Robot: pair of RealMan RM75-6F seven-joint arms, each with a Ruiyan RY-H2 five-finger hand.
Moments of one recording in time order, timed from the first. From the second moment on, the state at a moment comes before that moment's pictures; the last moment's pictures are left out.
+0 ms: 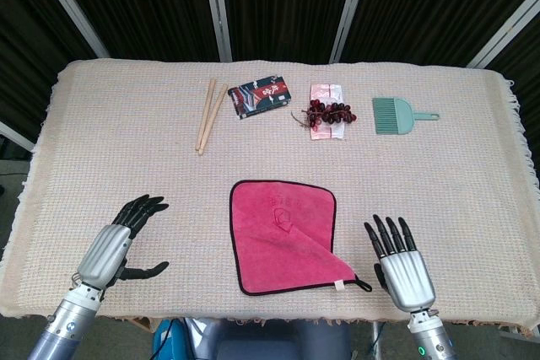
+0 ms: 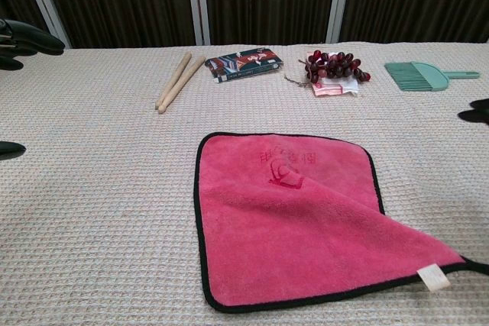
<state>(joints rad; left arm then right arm) -0.26 -1.19 0.01 -2.15 1.50 1.31 0.09 0.14 -1.42 -0.09 -1.70 -1.62 1.52 -0.61</state>
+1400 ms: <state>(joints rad) -0.64 -1.60 0.06 -1.97 1.14 0.84 0.79 0.07 -1.36 -0.04 -1.63 -1.69 1.59 -0.29</state>
